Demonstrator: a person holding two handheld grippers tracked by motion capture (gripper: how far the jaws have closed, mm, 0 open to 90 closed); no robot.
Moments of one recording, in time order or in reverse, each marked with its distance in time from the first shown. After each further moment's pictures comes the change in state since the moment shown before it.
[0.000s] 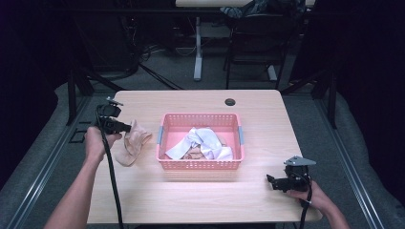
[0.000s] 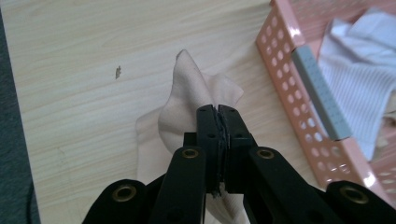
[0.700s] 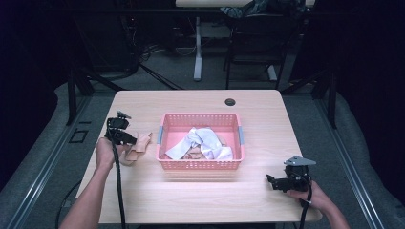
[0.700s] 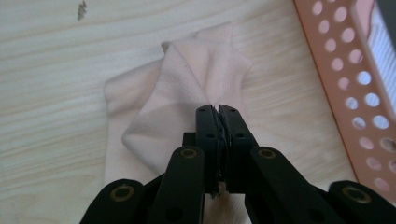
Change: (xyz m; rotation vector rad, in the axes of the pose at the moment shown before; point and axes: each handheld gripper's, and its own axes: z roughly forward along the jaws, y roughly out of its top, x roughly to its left) left arm 0.006 -0.026 0.060 0.111 -0.029 -0.063; right arm 0.000 0.000 0.000 0.002 -0.001 0.000
